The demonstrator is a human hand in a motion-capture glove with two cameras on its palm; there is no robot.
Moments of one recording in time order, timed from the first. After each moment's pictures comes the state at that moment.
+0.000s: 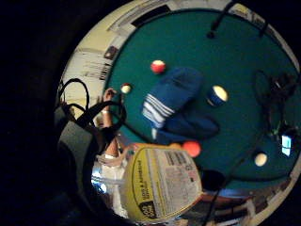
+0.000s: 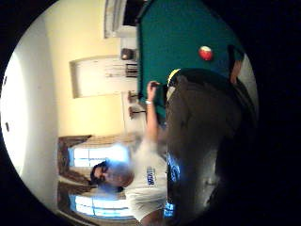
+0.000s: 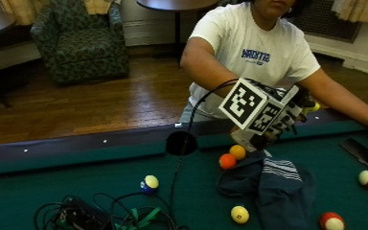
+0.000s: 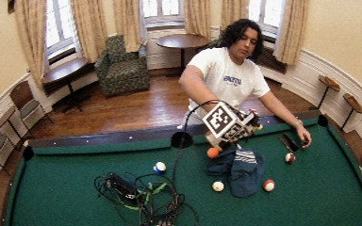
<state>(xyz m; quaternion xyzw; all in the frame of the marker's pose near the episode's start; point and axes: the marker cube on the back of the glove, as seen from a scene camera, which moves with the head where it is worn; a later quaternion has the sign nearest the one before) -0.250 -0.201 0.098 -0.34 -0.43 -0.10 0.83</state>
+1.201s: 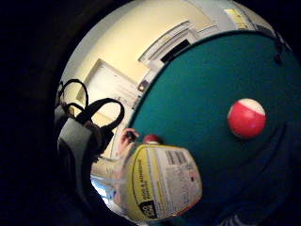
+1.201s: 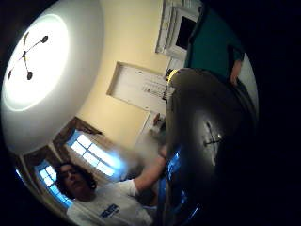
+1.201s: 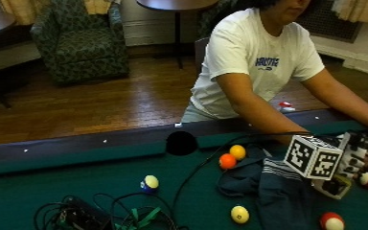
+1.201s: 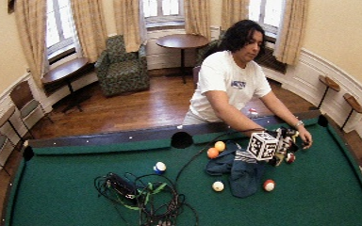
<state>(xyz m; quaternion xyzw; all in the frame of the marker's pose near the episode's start) -0.446 -0.172 0.242 -0.12 -0.58 -0.07 0.80</state>
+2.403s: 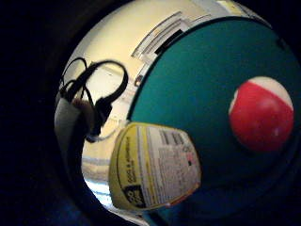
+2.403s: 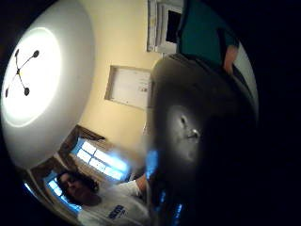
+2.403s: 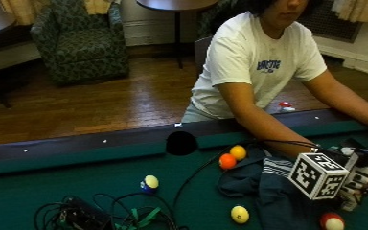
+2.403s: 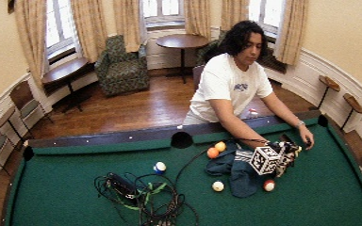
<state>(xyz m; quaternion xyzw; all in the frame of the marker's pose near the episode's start) -0.452 -0.180 0.283 -0.19 -0.59 -0.05 0.79</state>
